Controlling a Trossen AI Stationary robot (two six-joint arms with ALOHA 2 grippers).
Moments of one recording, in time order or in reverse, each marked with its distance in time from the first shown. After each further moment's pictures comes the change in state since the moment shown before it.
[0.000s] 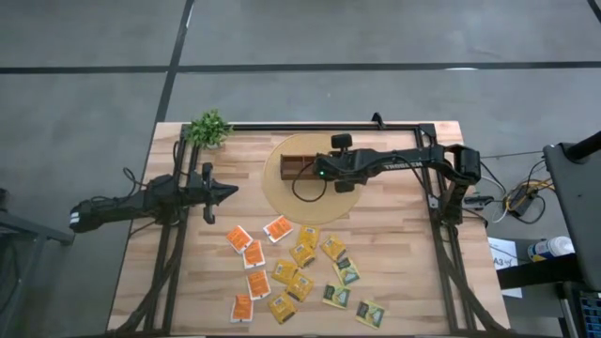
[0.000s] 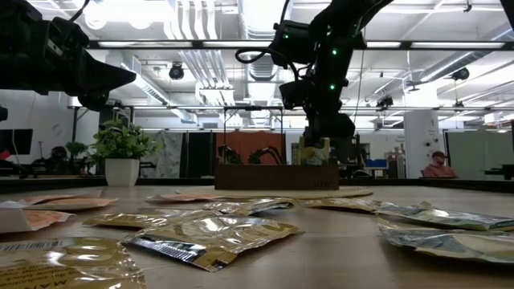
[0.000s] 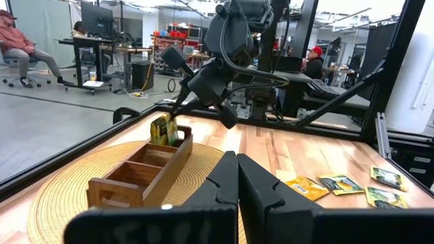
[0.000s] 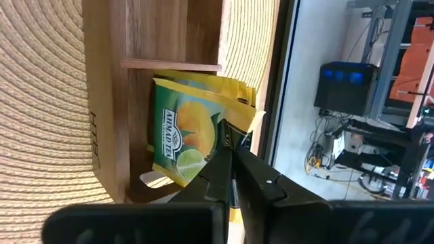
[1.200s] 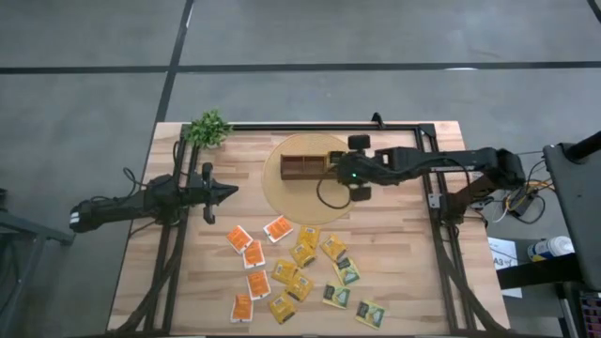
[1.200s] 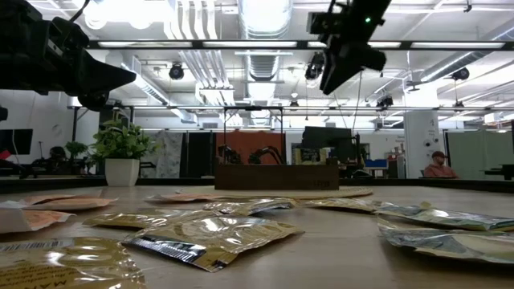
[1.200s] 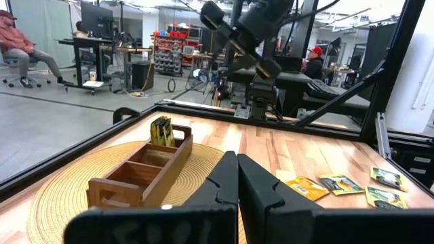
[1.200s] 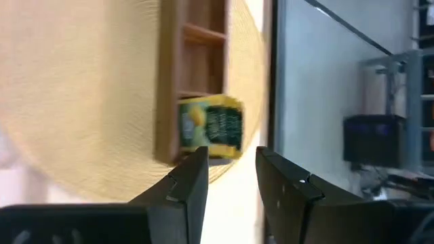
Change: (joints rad) left arm 0.000 0.000 0.000 0.000 0.000 0.000; right arm 0.124 -0.349 -0.039 -0.120 -0.174 0.056
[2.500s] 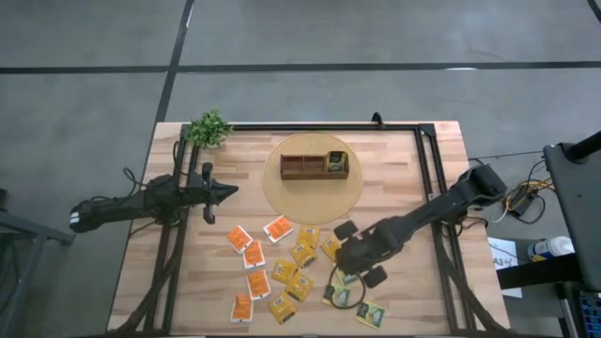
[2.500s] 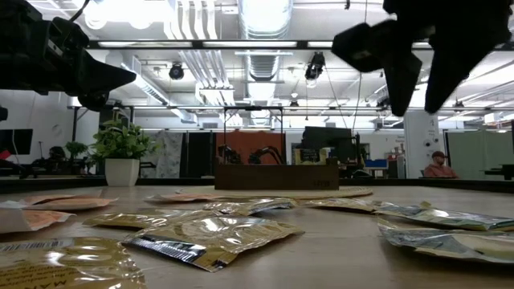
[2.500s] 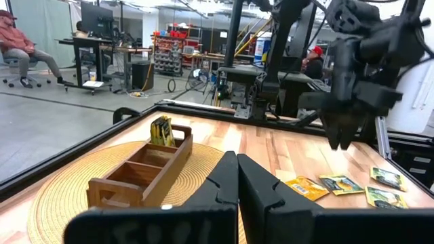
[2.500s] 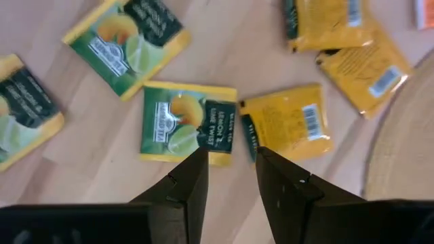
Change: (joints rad) left arm 0.000 0.000 0.000 0.000 0.000 0.000; right arm 0.515 0.252 -0.002 0.037 -0.453 0.276
